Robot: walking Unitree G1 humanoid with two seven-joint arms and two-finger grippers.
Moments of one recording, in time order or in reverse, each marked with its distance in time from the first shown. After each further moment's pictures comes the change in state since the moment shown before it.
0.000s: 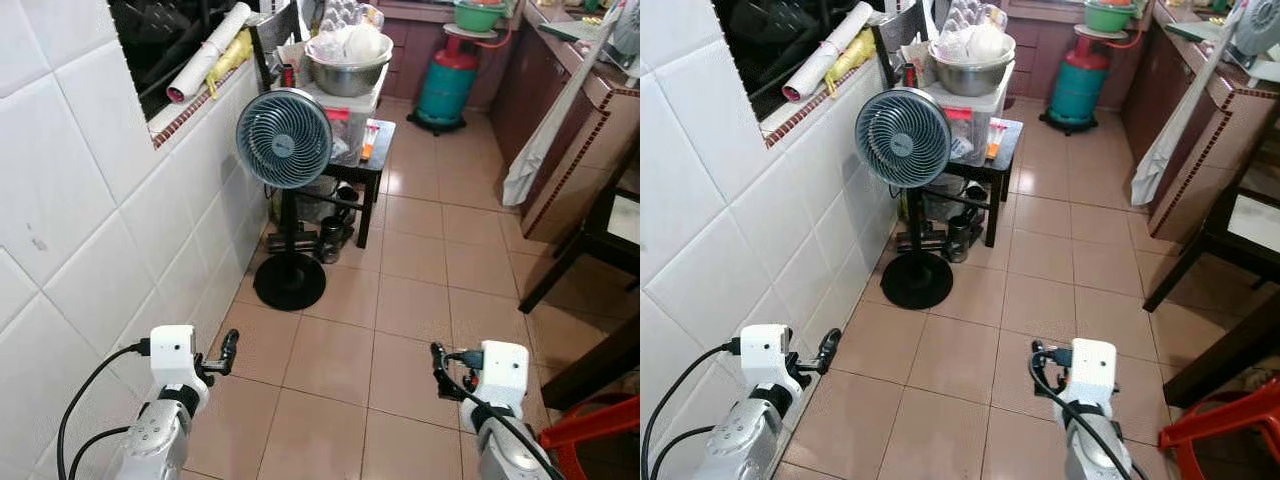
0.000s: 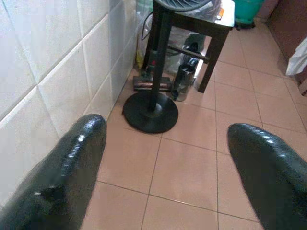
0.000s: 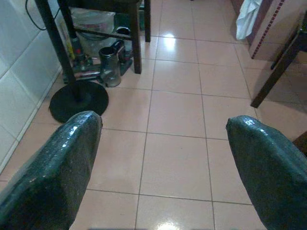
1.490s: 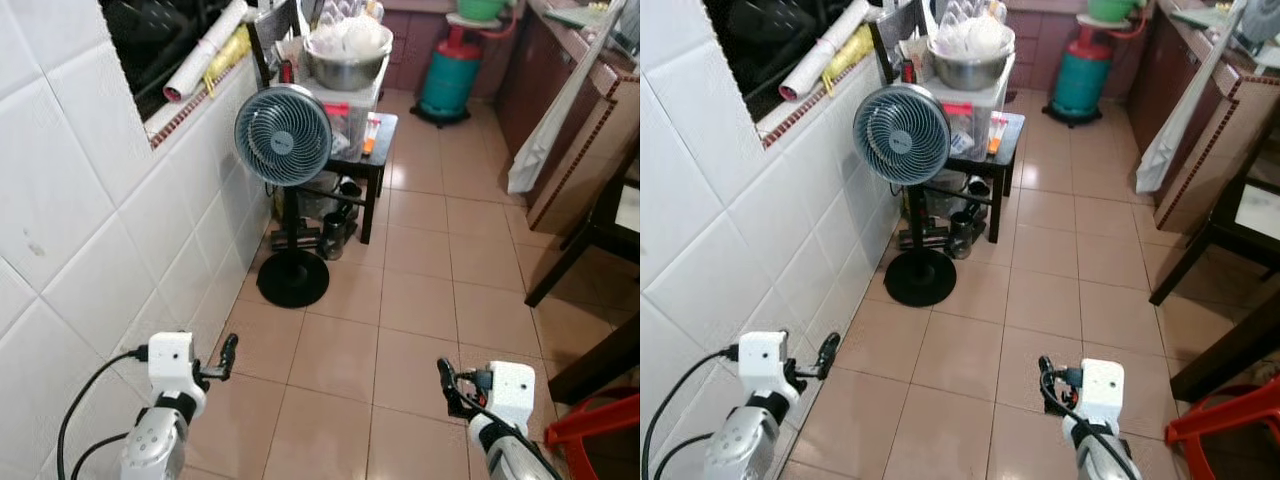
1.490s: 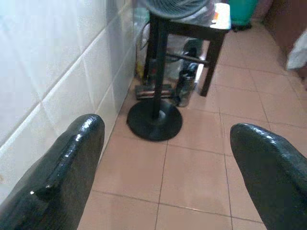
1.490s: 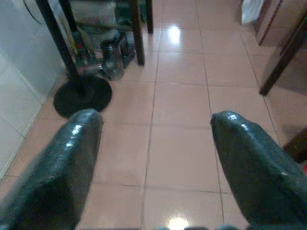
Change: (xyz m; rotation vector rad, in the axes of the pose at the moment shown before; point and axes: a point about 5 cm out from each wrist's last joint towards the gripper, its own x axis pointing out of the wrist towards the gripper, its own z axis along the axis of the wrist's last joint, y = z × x) left arm -0.006 -0.001 -0.003 0.055 -0.063 -0.027; right arm -0.004 -0.014 -0.022 0.024 -0.028 0.050
